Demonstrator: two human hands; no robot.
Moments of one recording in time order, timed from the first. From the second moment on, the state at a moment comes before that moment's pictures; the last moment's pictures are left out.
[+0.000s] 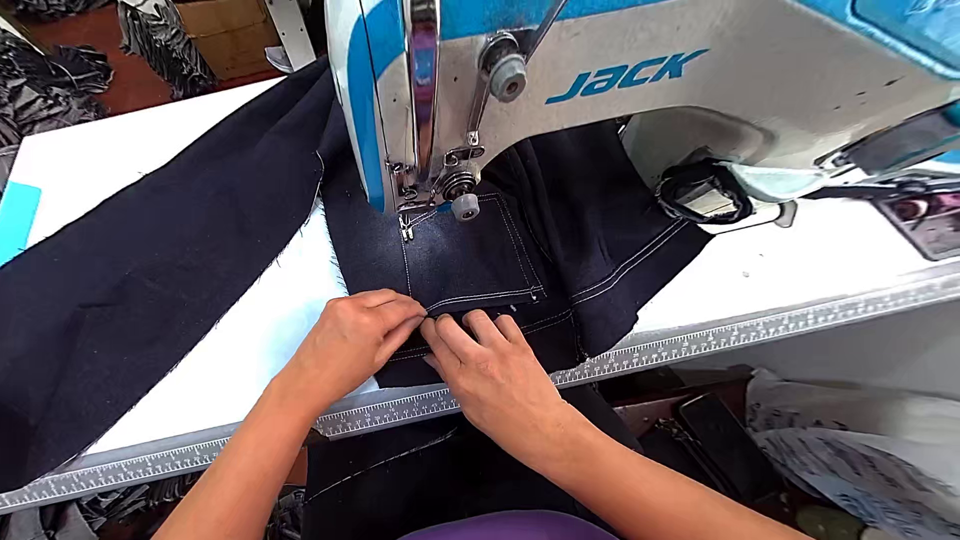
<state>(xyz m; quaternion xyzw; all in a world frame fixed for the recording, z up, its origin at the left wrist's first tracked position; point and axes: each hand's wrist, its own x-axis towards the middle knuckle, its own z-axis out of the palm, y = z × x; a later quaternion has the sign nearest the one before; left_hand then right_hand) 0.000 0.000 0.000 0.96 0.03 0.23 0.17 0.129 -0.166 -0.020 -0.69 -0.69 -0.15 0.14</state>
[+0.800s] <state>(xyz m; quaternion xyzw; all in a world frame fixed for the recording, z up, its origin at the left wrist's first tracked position) -0.025 -0.039 -0.025 0.97 0.09 0.18 0.11 0.192 -0.173 -0.039 -0.60 -0.75 -0.05 0.27</state>
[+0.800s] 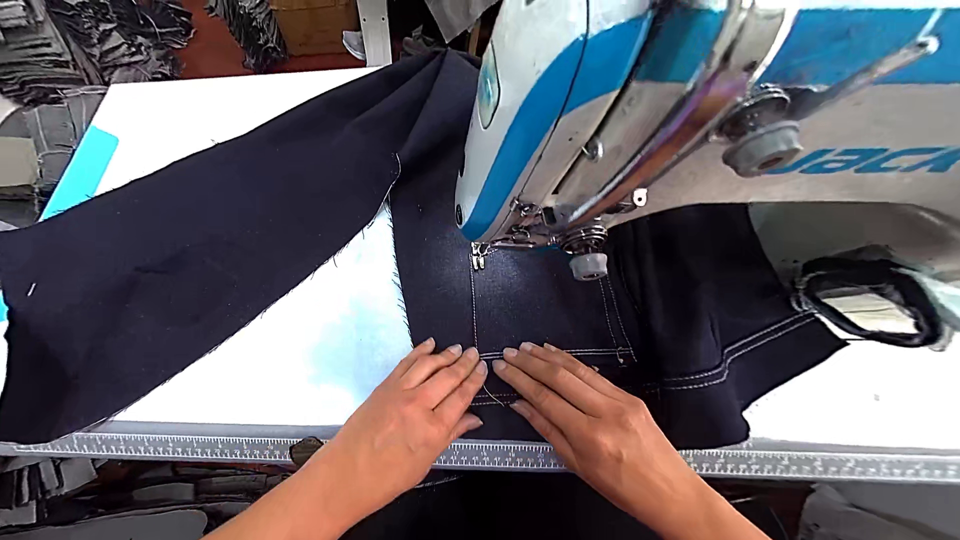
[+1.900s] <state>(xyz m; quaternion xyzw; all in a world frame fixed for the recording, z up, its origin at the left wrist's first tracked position) 0.021 0.063 -0.012 0.95 0.07 0.23 0.20 0.239 -0.087 -0.031 -0.65 -0.72 -0.03 0.25</state>
